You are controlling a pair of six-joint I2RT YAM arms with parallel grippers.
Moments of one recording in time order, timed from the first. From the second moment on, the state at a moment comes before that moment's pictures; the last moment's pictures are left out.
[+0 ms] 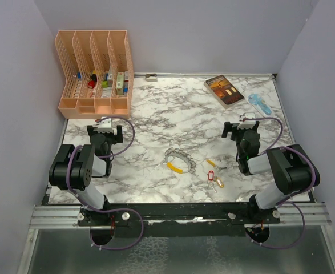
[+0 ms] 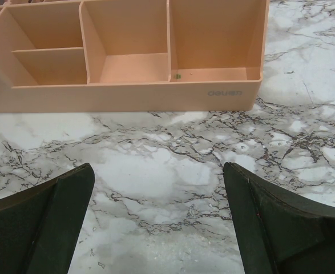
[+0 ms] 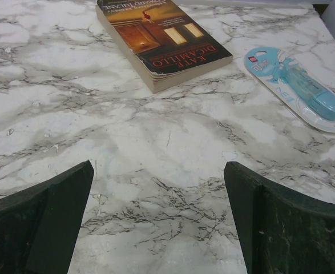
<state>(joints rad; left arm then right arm) -0.03 1.64 0.27 1.22 -0.11 0.07 0.18 1.58 0.30 1.18 0.20 -0.04</state>
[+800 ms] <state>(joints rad) -0.09 1.46 0.69 0.54 0.36 0.29 0.18 1.35 0.79 0.21 -0.05 0.11</state>
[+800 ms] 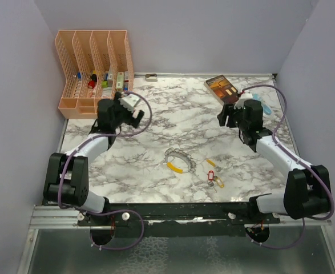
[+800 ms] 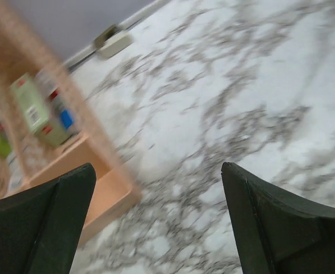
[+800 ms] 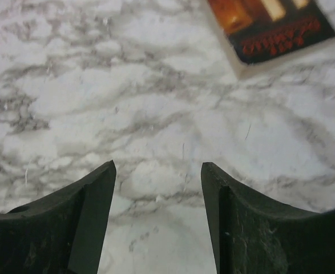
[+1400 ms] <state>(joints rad) -0.73 1.66 0.88 0.02 0.39 0.65 0.19 1.21 0.80 -0.38 -0.09 0.35</state>
